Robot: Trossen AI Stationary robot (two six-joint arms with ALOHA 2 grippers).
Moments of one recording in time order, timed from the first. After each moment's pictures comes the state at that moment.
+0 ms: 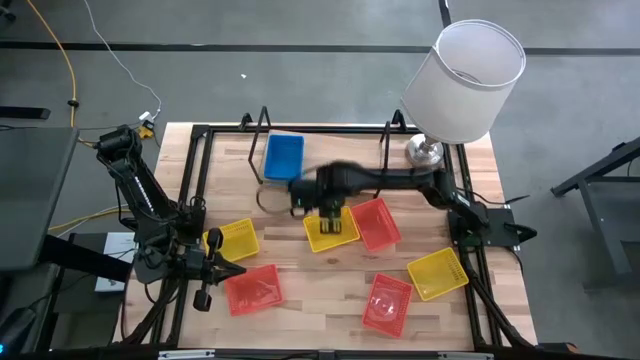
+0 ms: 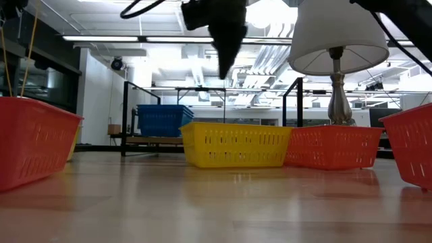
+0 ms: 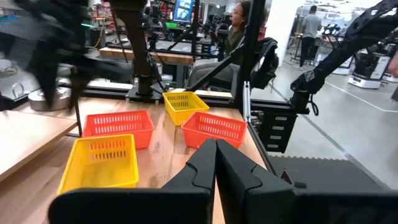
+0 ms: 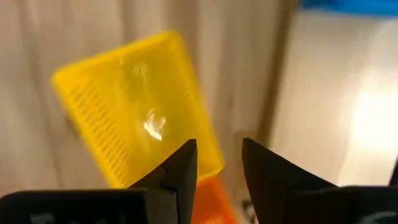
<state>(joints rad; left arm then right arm) -1.01 1.03 0.44 0.45 -1.09 -0.23 0.03 2.25 2.33 -1.51 0.16 0.01</state>
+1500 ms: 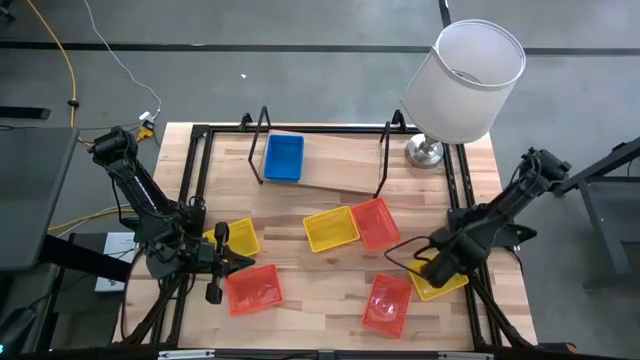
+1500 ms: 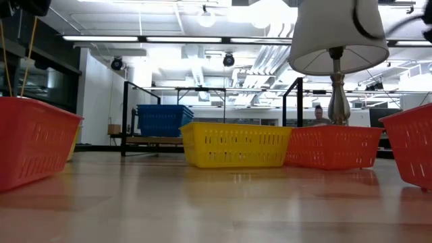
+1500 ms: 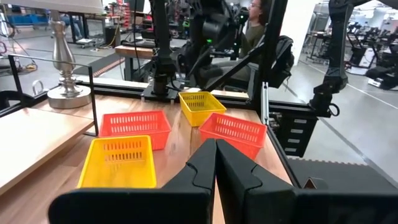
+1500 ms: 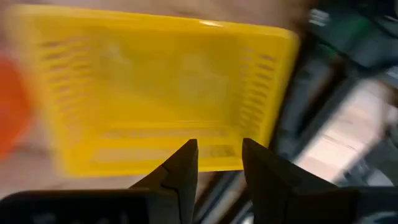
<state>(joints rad) -0.90 1.03 0.44 0.44 -1.03 -0.23 0.73 1.30 0.91 -1.26 -0.22 1.84</state>
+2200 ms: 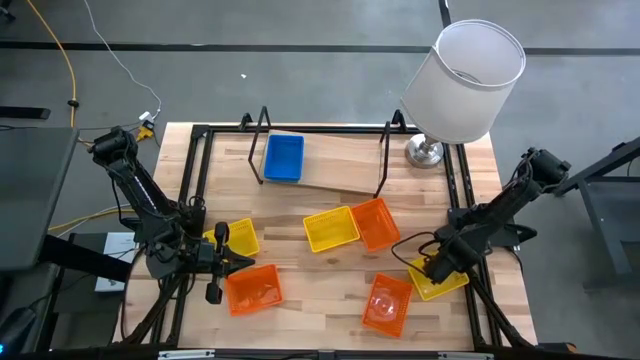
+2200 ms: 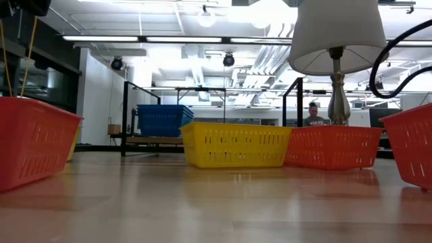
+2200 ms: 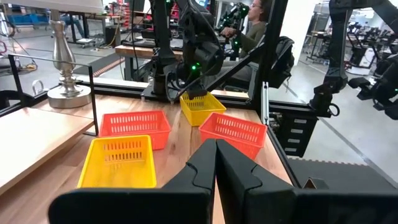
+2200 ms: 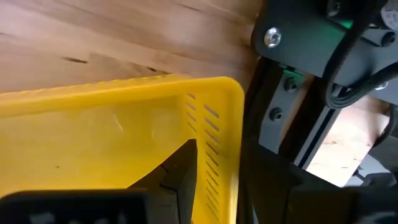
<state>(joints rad) -0.90 1.03 0.44 0.44 -1.03 -0.24 0.75 1.30 0.66 -1.14 -0.23 1.96</state>
